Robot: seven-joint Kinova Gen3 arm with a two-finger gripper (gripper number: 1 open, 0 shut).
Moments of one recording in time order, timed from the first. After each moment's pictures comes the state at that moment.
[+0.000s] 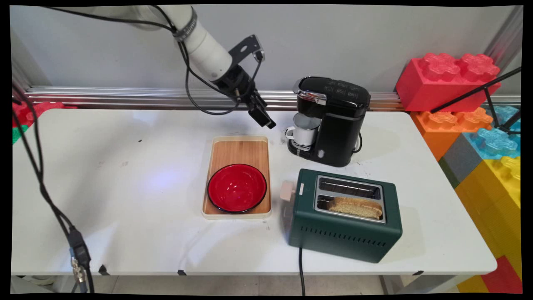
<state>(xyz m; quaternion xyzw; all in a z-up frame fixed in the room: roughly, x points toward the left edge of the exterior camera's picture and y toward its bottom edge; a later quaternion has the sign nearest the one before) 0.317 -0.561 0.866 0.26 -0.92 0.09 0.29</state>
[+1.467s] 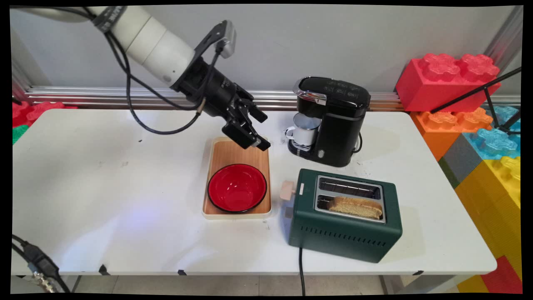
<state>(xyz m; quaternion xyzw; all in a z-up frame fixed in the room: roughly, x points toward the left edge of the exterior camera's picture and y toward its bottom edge) 0.314 -0.421 0.934 0.17 -0.91 0.05 0.37</state>
